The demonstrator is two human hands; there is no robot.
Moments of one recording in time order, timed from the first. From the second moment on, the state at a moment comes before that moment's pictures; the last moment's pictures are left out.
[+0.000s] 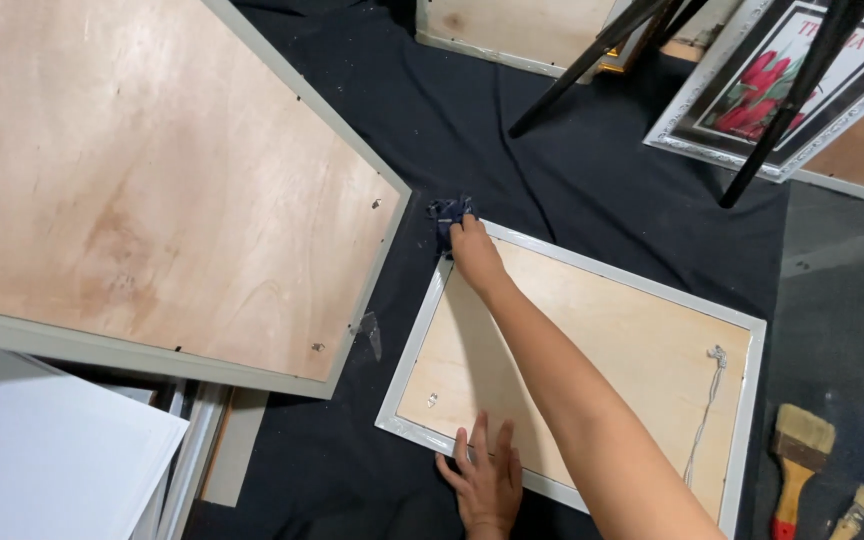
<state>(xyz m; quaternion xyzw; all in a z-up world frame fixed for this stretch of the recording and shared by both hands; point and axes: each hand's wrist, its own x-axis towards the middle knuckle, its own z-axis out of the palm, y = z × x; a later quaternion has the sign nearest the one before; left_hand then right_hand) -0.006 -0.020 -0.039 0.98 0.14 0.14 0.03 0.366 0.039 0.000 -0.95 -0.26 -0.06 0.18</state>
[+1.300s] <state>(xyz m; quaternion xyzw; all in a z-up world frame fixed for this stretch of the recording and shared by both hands) -0.003 -0.020 -0.043 0.98 0.14 0.11 0.07 0.249 0.086 -0.003 -0.93 -0.35 -0.05 0.07</state>
